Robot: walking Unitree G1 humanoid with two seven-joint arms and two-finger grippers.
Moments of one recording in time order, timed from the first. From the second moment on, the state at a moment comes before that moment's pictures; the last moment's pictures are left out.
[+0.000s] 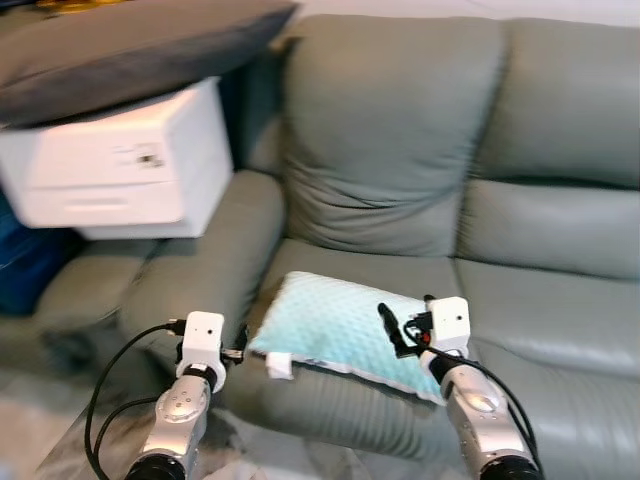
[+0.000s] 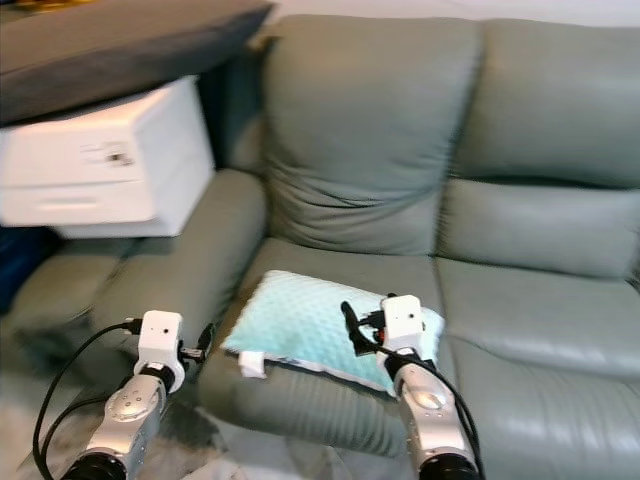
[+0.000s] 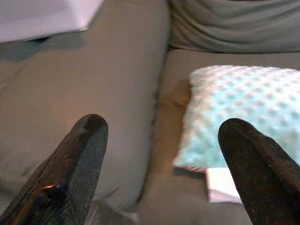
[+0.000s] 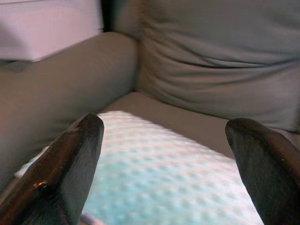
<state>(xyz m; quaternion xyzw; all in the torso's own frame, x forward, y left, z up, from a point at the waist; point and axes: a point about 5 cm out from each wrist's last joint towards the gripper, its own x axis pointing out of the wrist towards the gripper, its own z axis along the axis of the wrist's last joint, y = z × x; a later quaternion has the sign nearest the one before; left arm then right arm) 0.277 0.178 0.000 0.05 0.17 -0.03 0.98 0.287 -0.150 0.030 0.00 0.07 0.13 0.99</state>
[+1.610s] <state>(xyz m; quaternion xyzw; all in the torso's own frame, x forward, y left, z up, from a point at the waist) 0.272 0.162 -0.013 0.05 0.21 -0.08 0.97 0.290 -0.160 0.032 -0.02 0.08 0.12 0.99</state>
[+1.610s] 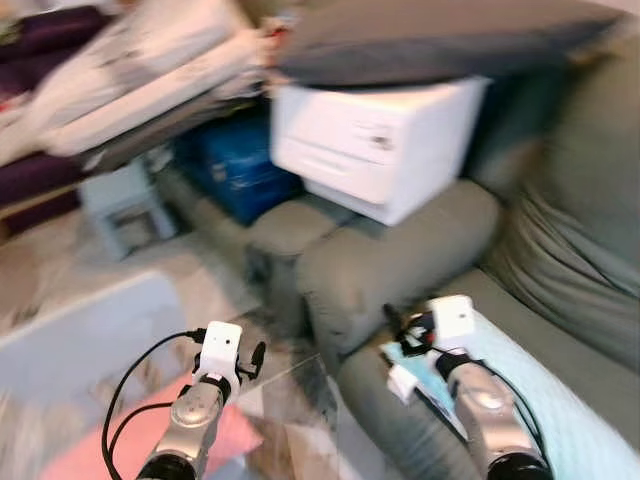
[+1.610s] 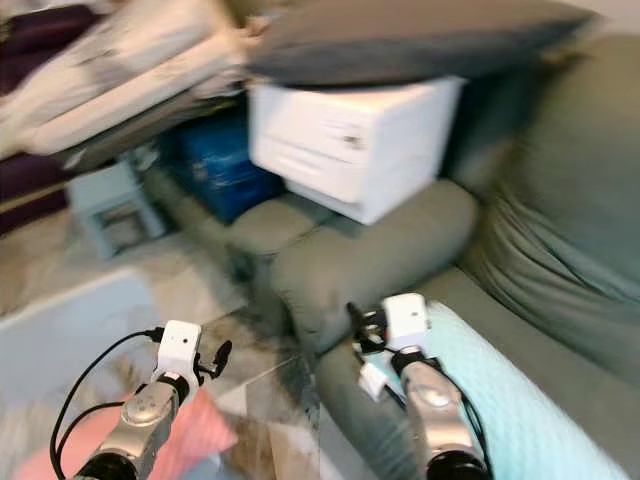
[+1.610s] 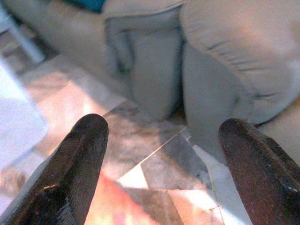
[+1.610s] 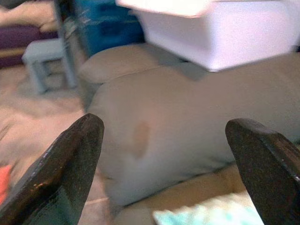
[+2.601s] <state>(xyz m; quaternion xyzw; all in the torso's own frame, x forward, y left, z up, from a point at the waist) 0.267 0.190 -0.014 0.06 0.21 -0.03 0.97 0.290 -0.133 0.033 -0.01 0.07 0.16 0.99</state>
